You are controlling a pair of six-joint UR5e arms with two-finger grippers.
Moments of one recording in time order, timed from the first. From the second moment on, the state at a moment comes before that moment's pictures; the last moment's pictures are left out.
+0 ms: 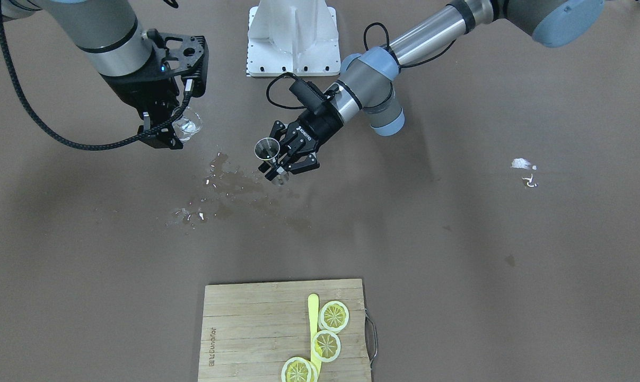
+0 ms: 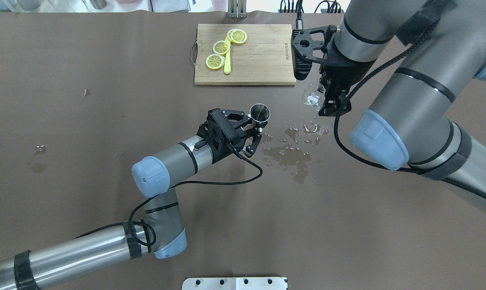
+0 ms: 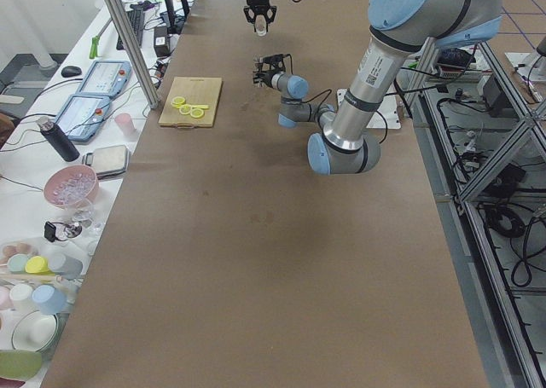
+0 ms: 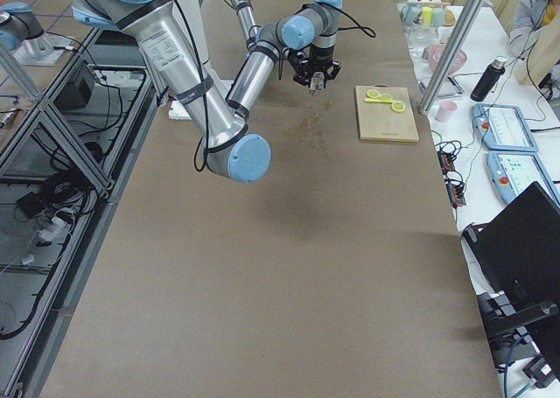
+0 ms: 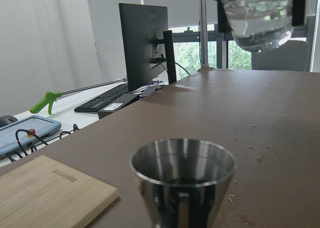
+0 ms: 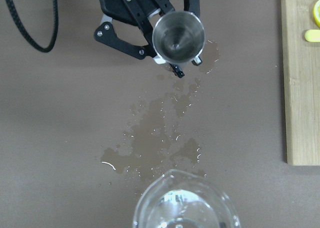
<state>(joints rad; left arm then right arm) -0.40 -2.29 -1.21 -3.10 -1.31 -0.27 0.88 -0.95 1.96 -1.92 2.21 -0.66</state>
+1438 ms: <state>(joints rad) -0.69 -1.96 -1.42 -3.14 -1.33 -0.29 0.91 -1.24 1.70 -0.90 2.32 -0.27</state>
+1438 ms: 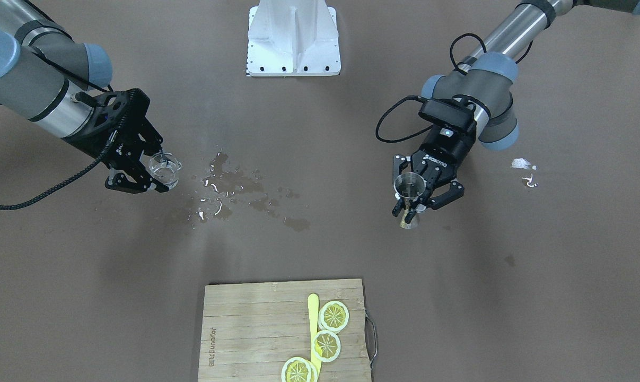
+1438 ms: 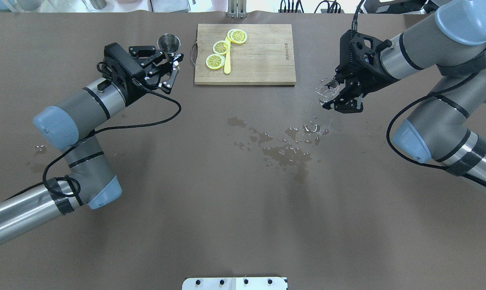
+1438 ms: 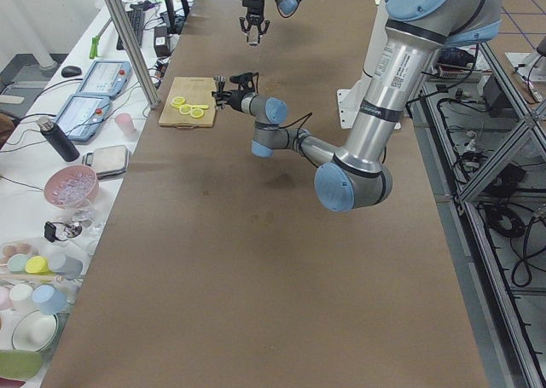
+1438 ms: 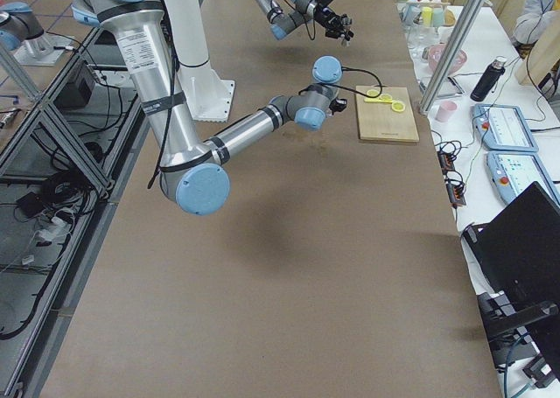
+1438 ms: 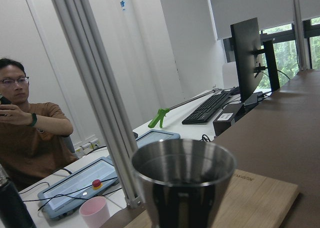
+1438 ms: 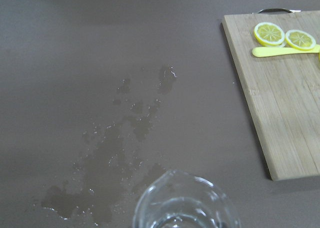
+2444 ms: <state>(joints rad) -0.81 -1.83 -1.45 -3.10 -1.28 -0.42 0.91 -1.25 1.25 -0.24 2.32 -0.09</state>
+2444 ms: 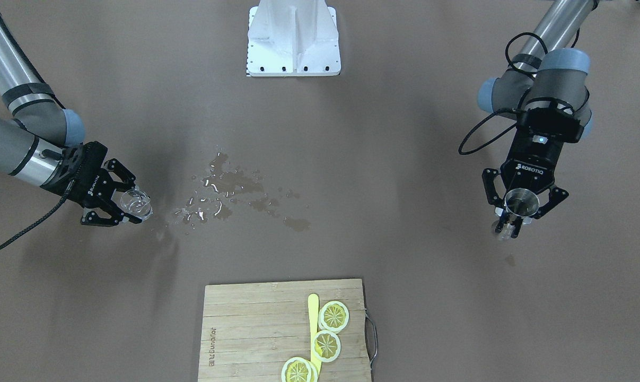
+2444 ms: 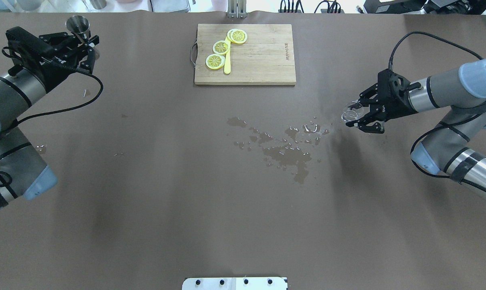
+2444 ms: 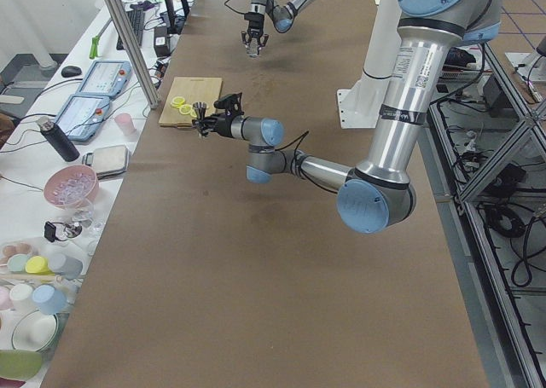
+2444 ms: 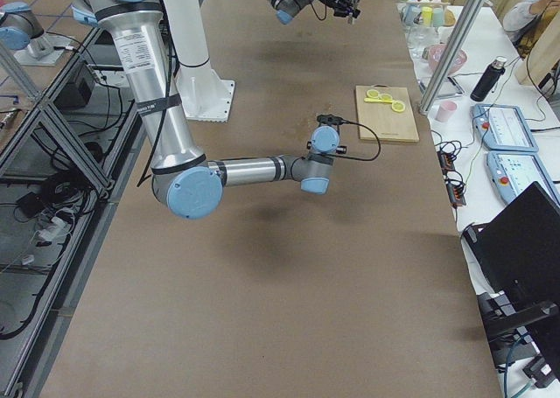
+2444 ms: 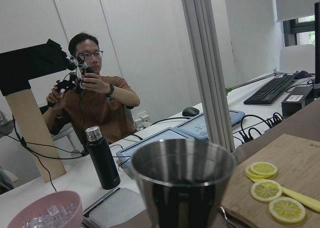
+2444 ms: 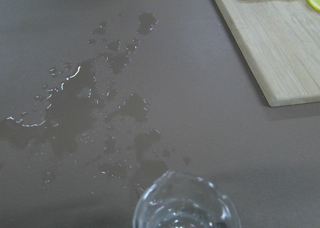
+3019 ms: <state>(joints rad) -0.69 -1.84 -1.42 -2.93 -0.87 -0.77 0.89 -1.18 1.11 -0.16 2.32 -0.08</state>
